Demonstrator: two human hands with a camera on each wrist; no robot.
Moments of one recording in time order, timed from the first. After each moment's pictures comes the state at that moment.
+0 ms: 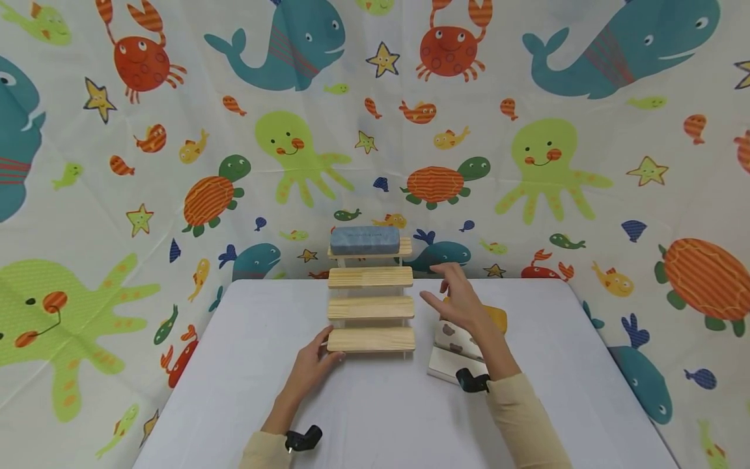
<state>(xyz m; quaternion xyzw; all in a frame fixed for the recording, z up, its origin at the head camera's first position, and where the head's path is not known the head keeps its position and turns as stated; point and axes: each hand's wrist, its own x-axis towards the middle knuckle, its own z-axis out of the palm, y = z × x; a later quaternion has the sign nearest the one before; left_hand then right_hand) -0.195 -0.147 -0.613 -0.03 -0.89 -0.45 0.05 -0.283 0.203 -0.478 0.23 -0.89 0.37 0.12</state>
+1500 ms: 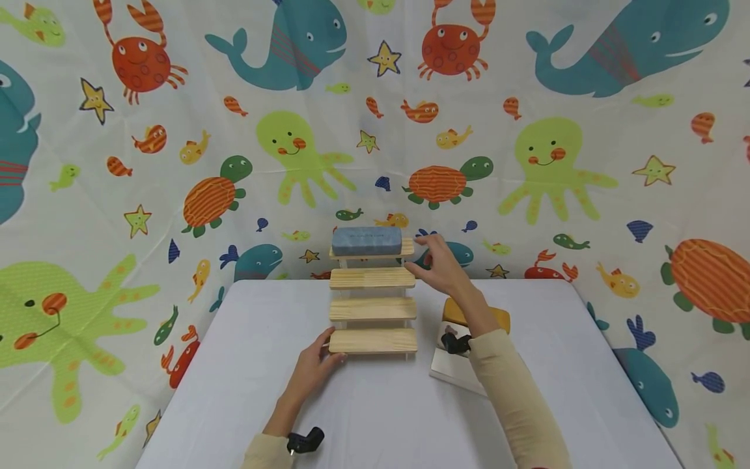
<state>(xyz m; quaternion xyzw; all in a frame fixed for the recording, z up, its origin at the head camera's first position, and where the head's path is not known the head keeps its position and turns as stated) -0.194 -0.145 -0.609 -0.02 -0.89 -0.46 0.04 -0.340 0.172 -0.447 0.26 -0.89 0.37 0.10</state>
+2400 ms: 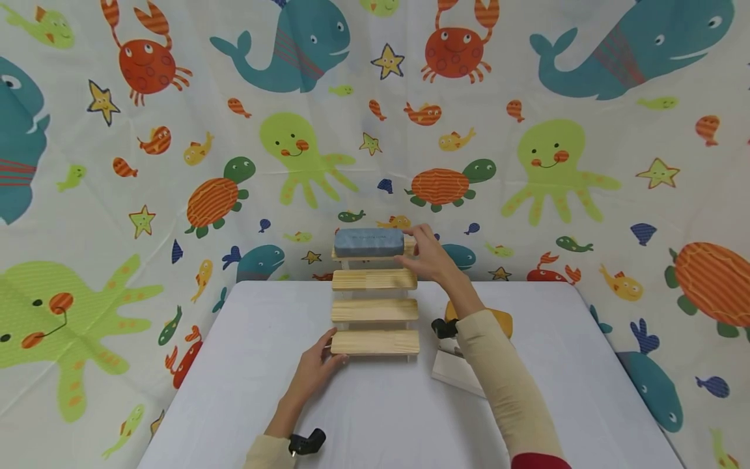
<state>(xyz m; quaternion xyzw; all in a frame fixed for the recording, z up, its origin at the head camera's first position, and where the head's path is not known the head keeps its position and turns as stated) -0.193 -0.146 -0.611 -0.03 -0.89 -0.46 0.05 -0.367 0.145 -0.433 0.27 -0.89 0.36 0.03</state>
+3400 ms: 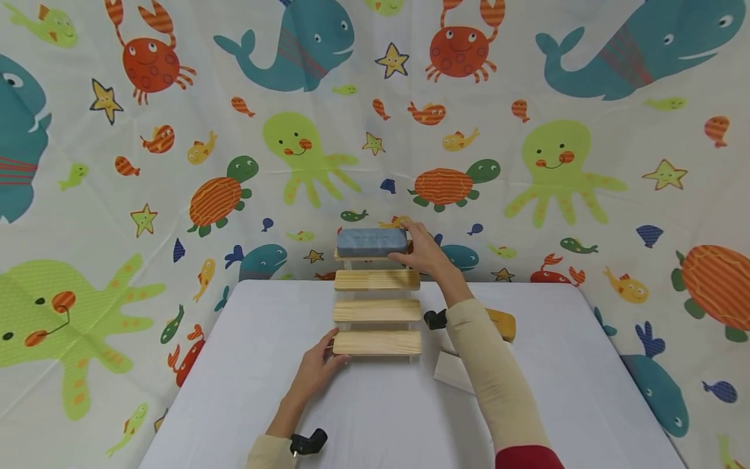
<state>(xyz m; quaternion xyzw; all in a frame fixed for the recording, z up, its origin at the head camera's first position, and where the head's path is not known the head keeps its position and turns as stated) -0.195 -0.147 -0.614 -0.02 -0.89 -0.45 0.04 -0.388 0.126 -0.437 0.23 -0.90 0.36 -0.01</state>
